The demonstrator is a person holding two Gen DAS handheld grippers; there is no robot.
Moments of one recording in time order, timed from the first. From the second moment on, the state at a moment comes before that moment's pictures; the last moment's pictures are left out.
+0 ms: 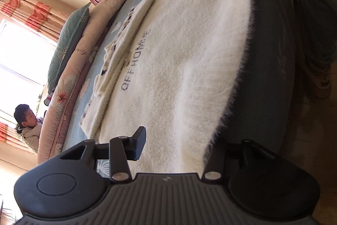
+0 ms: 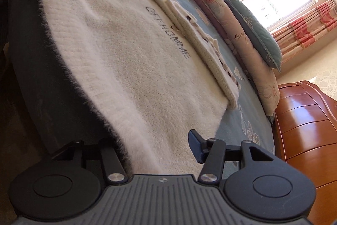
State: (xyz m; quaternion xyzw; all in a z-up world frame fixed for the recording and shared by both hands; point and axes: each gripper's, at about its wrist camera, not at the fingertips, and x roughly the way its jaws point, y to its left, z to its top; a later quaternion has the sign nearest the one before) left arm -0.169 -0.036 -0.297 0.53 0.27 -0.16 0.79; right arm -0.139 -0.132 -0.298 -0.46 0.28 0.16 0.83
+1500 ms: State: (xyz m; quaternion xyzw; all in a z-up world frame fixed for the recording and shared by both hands) left arm -0.048 -0.025 -0.260 0.57 0.21 -0.13 0.79; right arm -0.021 -0.126 -0.260 -0.49 0.22 0.17 0.83
